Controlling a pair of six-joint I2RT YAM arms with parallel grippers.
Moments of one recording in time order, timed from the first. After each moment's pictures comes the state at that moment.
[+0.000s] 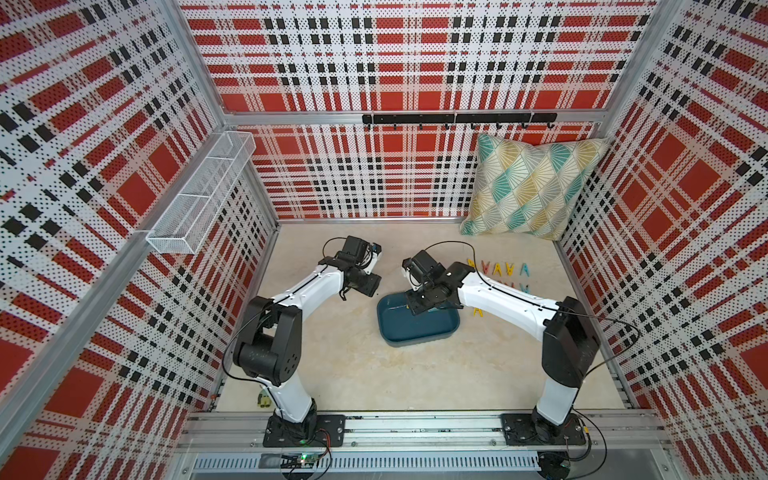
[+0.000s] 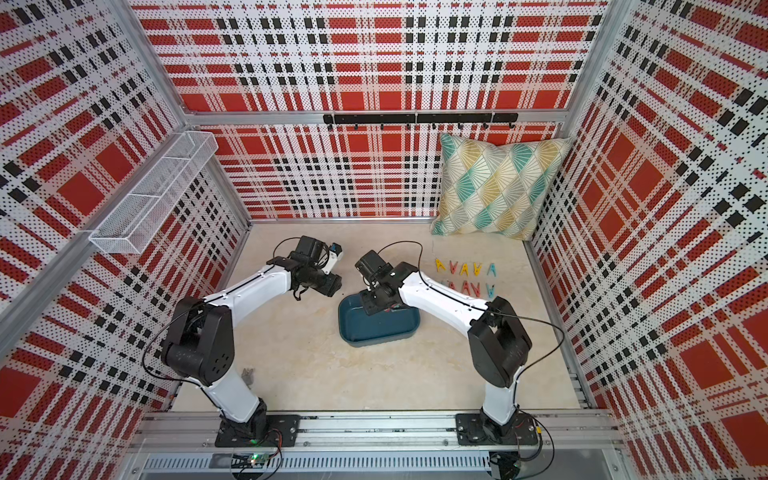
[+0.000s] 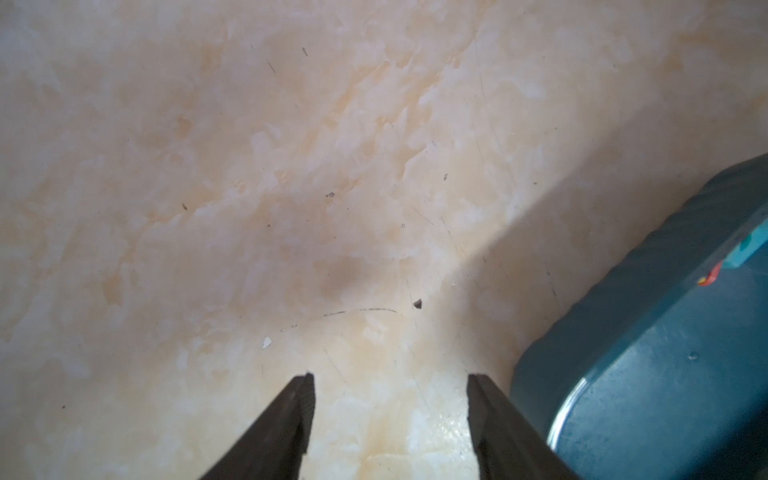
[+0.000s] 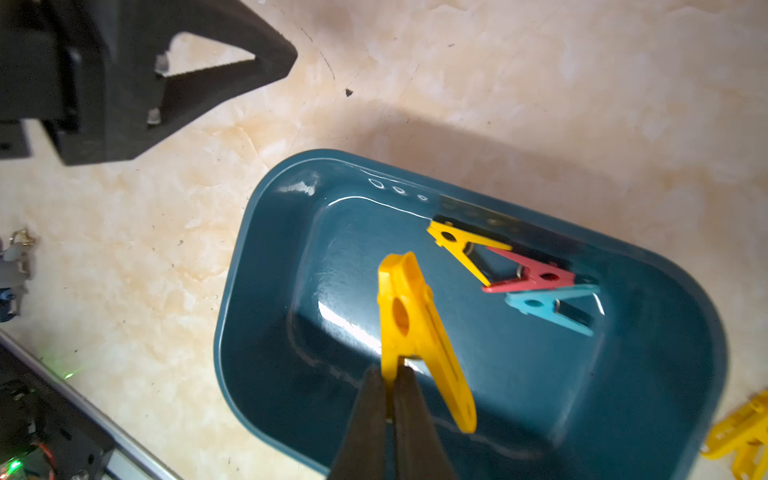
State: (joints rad) left arm -0.33 1.72 1.21 -0.53 0.06 0.18; right arm 0.78 1.77 1.46 -0.77 -0.02 0.36
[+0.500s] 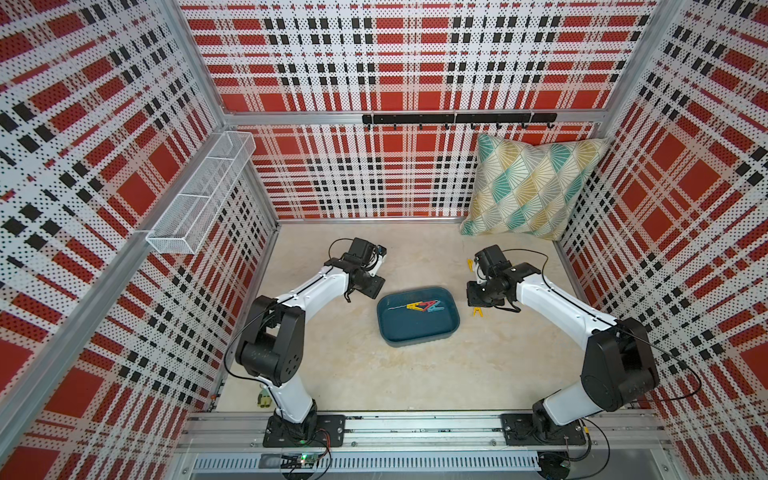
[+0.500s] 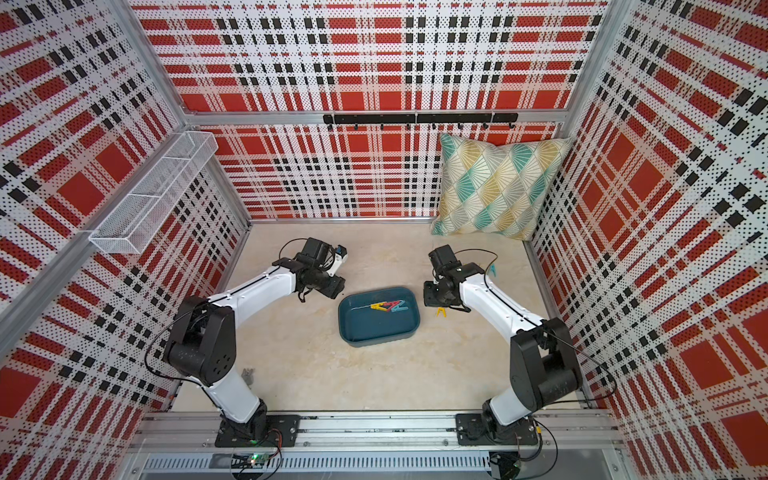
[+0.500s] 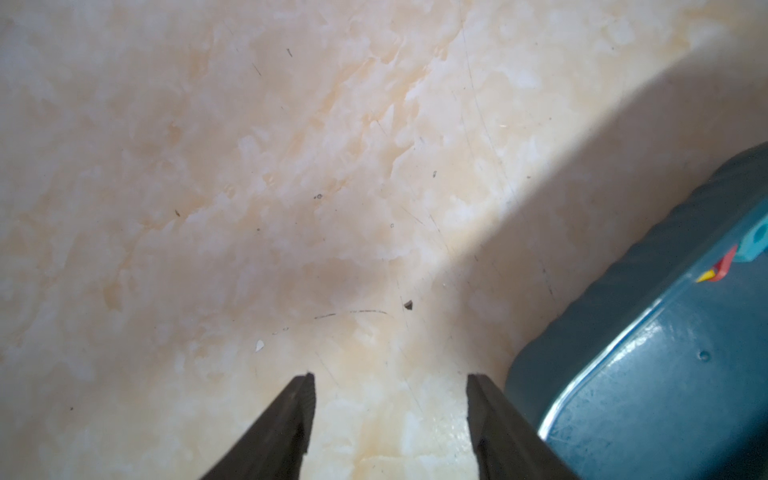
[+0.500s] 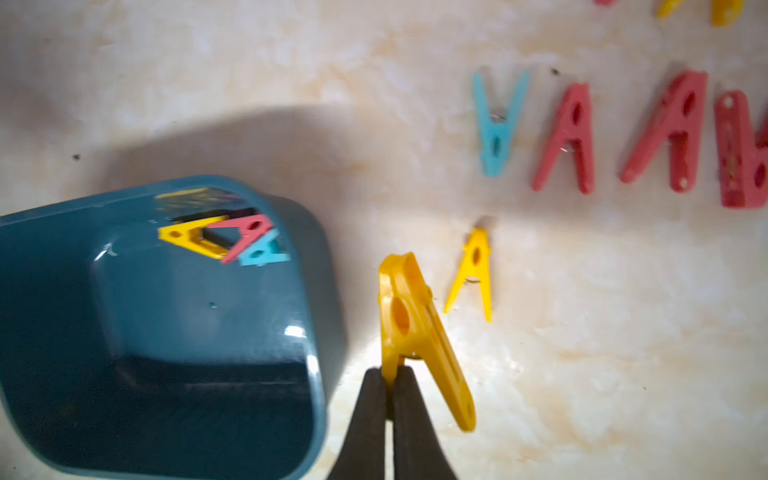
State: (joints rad) left arm -0.37 1.73 1.21 -0.53 0.01 0.19; right arm 0.32 1.53 1.10 -0.75 -0.08 0.38
